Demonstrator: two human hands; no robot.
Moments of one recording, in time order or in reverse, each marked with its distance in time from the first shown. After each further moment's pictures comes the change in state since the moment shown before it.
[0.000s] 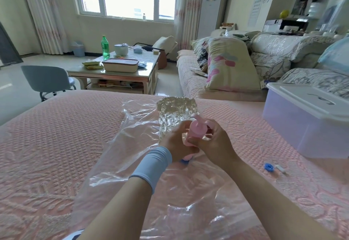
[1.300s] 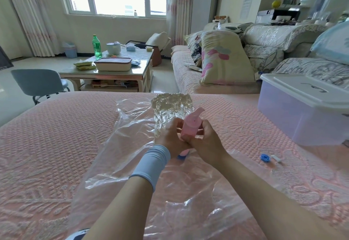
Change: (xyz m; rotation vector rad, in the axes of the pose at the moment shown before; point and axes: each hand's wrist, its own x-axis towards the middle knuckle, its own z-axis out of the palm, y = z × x) left_hand -0.001 0.003 0.005 0.015 0.063 -0.088; right_hand -0.008 0.009 0.013 0.044 0.005 0.154
